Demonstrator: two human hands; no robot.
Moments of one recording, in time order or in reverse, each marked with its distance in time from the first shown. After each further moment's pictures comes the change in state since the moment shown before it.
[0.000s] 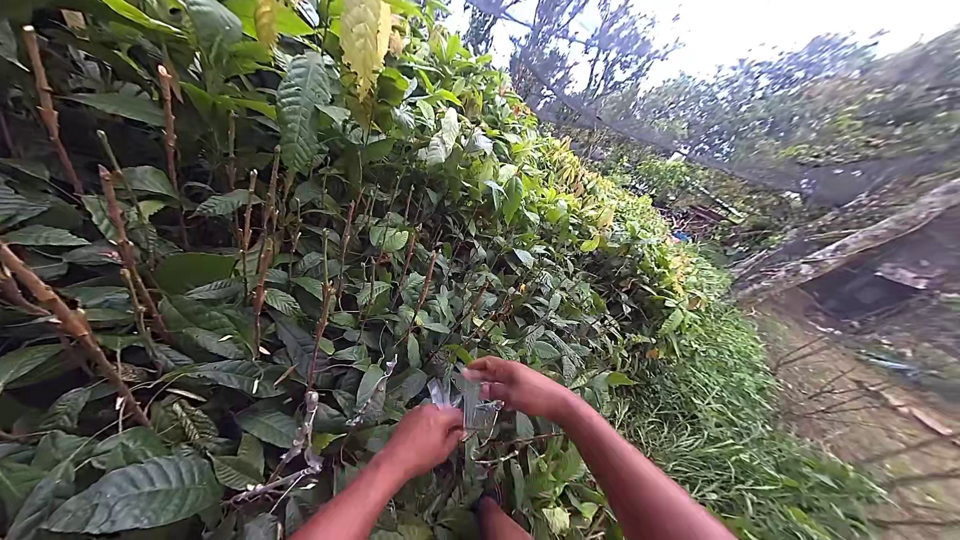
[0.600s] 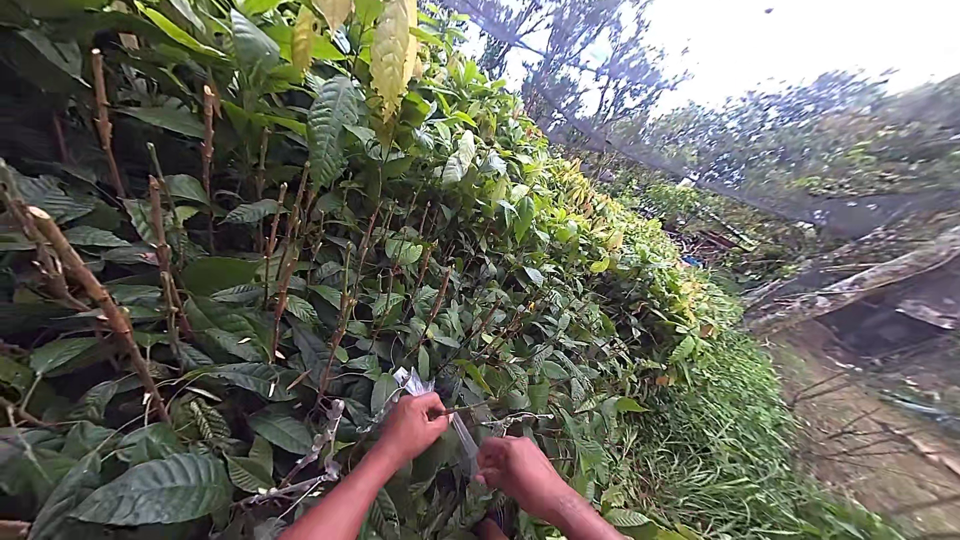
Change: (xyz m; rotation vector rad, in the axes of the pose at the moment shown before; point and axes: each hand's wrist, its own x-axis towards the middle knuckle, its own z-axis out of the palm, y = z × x) left_hand 0.002 -0.038 -0.012 -0.295 0.309 -0.187; right_hand -0.017 0.011 0.078 -0.236 0.067 0.086
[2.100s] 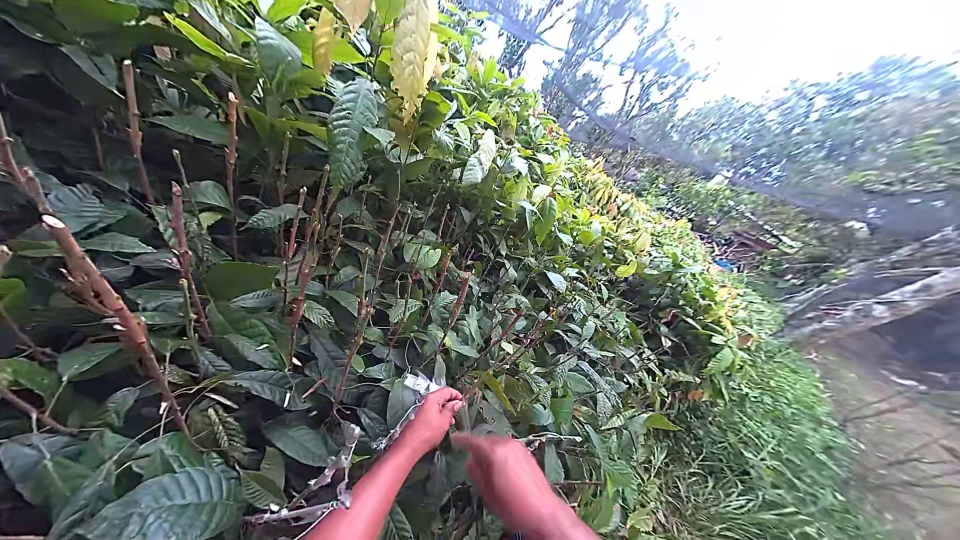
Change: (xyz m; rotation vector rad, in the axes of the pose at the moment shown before) left_hand 0.036 0.000 -0.004 -0.205 -0.078 -0.158; right_hand 0.032 -0.048 -0.007 0.058 0.100 -0.107
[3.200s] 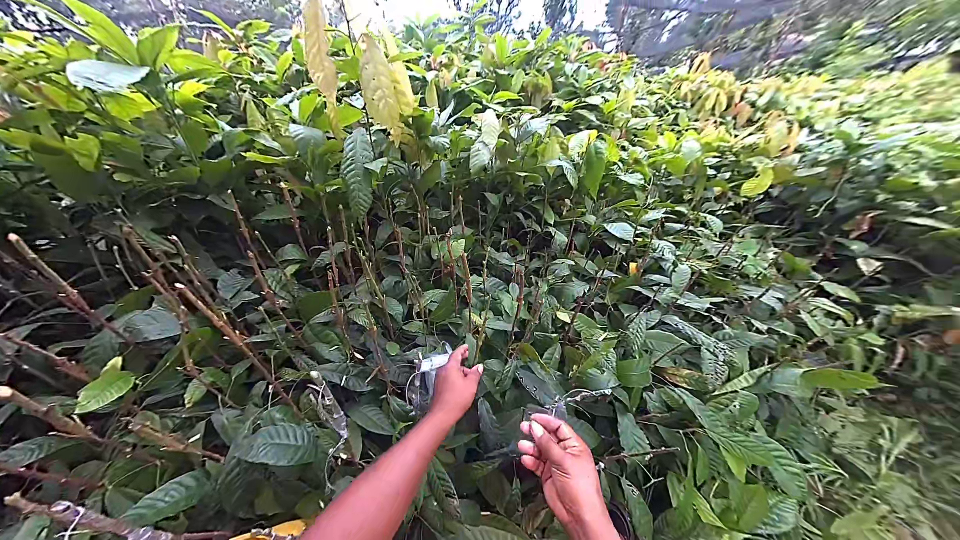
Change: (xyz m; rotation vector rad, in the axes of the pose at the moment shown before) left_hand -0.002 0.019 0.021 0.281 0.433 -0.120; right_hand -0.027 0.078 0.084 1.902 0.517 0.111
